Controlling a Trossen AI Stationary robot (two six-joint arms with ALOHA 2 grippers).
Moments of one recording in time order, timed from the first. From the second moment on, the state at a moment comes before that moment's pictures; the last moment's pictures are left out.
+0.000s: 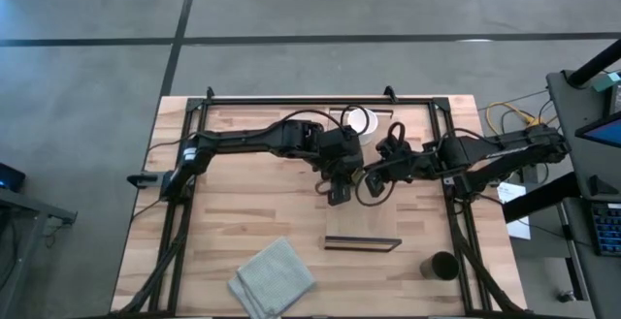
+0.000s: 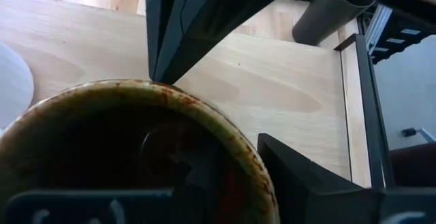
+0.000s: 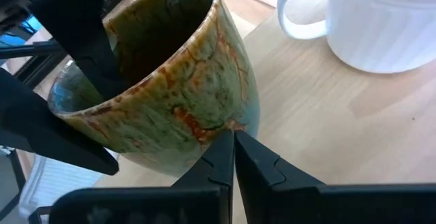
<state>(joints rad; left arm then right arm) -0.01 2.09 2.31 -1.05 0.13 -0.15 0.20 1.21 1.15 -0.79 0.38 0.92</state>
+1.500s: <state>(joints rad) -0.03 2.09 2.32 -0.94 0.13 -0.15 0.21 1.15 1.15 -0.99 0.39 0.99</state>
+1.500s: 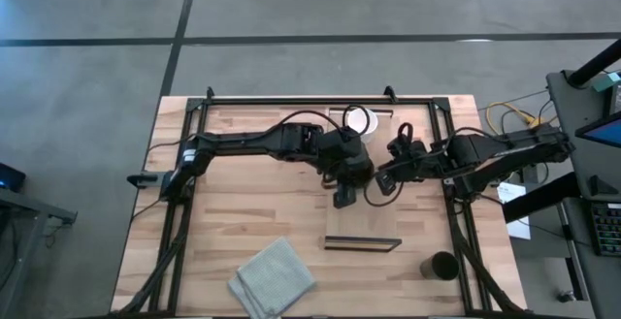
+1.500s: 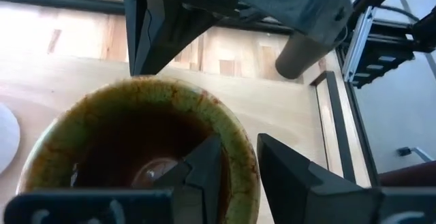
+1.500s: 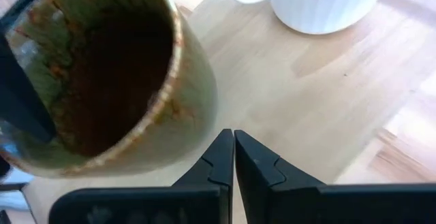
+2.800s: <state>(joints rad) -0.02 2.01 2.33 -1.26 -0.07 -0.21 0.21 0.99 1.18 -1.04 0.43 0.88</state>
